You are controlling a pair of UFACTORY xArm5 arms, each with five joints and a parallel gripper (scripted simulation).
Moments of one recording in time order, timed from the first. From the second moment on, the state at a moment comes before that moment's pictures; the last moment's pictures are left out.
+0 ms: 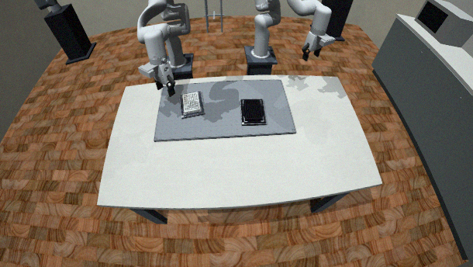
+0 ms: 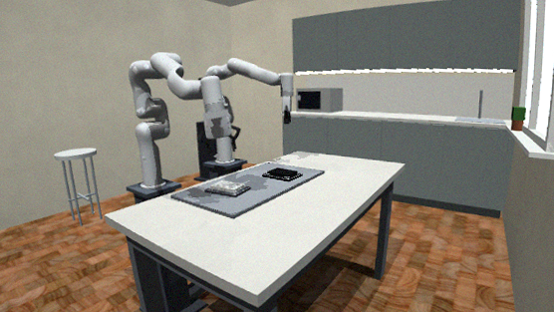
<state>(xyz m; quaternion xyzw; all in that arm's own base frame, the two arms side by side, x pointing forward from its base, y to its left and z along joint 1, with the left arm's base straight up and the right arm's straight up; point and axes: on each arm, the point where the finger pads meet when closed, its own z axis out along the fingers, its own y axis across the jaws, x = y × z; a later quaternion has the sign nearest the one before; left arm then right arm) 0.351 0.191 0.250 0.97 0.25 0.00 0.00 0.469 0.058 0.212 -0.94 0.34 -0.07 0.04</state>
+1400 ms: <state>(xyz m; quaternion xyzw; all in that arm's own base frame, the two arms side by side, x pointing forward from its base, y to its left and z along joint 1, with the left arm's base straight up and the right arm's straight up) 0.351 0.191 0.250 0.97 0.25 0.00 0.00 0.511 0.239 0.196 -0.98 0.17 -0.03 0.02</state>
